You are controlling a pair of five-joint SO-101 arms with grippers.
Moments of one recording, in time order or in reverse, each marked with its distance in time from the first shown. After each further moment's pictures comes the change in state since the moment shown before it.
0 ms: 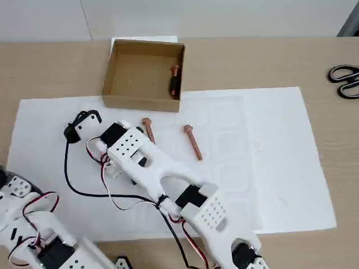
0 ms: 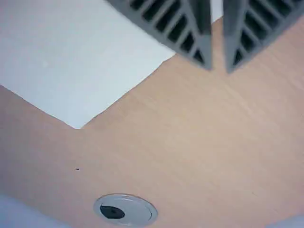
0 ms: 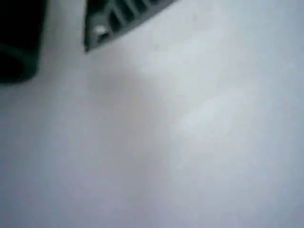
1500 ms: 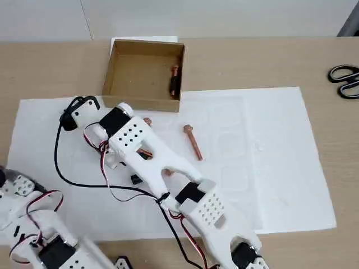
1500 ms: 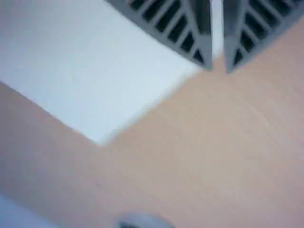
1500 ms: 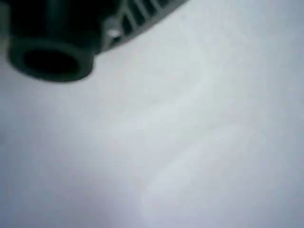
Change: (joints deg) left arm 3.6 0.0 -0.9 4.9 5.5; right arm 2.1 2.4 -19.1 16.2 2.1
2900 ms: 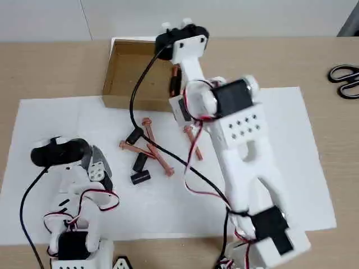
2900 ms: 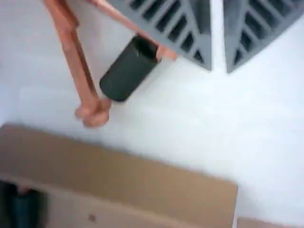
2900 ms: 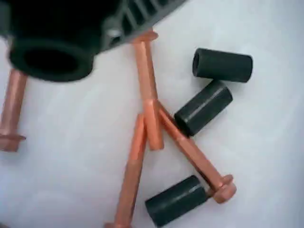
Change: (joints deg) left arm 41.3 0.0 -0.2 9.6 2.0; right arm 24.3 -45.7 24.4 1.5 -5.1
